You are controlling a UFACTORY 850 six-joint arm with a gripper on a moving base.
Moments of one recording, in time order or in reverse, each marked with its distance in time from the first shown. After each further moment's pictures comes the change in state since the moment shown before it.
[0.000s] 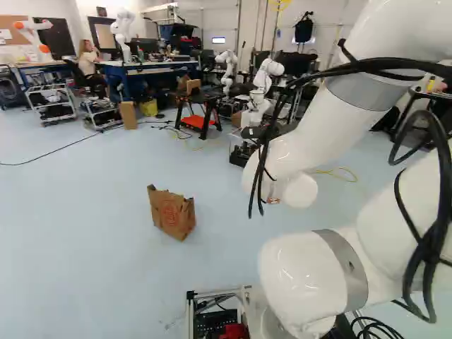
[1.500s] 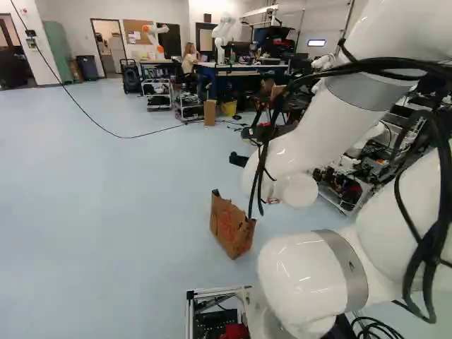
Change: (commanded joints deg) arm 0.0 0.0 0.0 0.0 0.0 0.0
